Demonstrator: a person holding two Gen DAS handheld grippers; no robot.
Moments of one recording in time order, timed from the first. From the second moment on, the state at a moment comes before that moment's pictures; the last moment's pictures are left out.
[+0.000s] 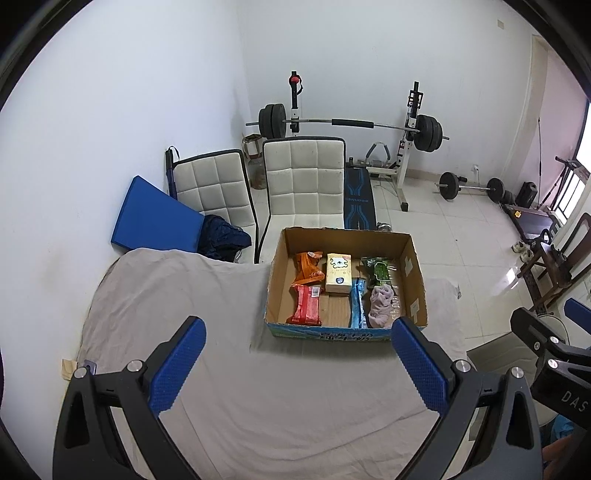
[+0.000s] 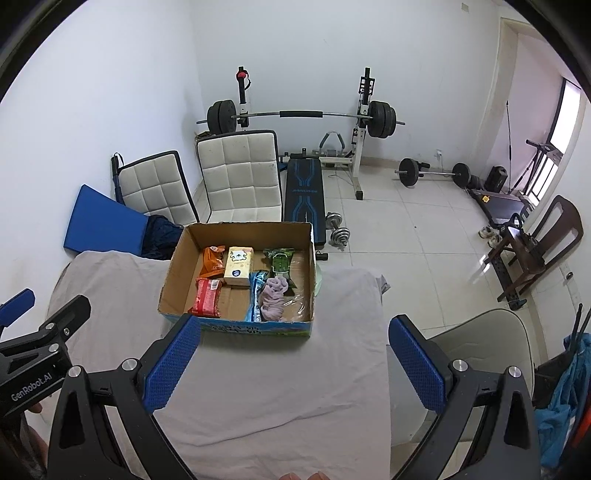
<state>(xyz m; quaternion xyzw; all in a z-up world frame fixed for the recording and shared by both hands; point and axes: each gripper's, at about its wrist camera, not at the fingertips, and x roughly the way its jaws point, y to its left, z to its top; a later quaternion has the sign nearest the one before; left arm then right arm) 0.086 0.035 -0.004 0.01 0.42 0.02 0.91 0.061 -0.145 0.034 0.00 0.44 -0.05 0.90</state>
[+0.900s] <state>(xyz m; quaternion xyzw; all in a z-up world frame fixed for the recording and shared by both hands) 0.087 0.033 -0.003 0.01 0.42 0.02 0.91 0.059 -0.144 0.027 -0.01 0.44 -0.06 0.89</state>
